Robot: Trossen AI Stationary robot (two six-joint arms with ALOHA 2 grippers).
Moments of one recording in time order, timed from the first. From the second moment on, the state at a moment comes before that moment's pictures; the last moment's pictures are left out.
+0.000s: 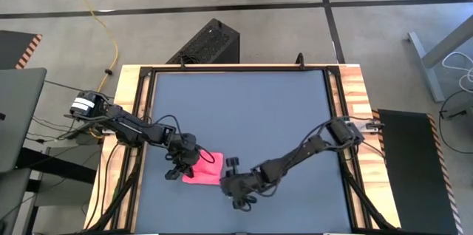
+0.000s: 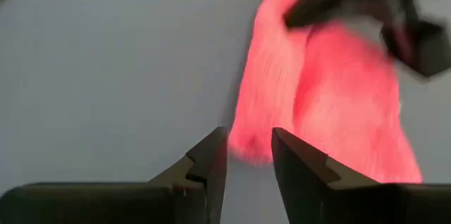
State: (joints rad) left arm -0.19 1.46 0.38 0.17 0.57 -0.12; right arm 0.45 2.14 1.47 -0.04 0.35 0.03
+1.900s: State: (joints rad) left arm -0.16 1.38 0.38 0.16 0.65 -0.25; right arm 0.26 2.22 1.47 0.04 -0.17 0.31
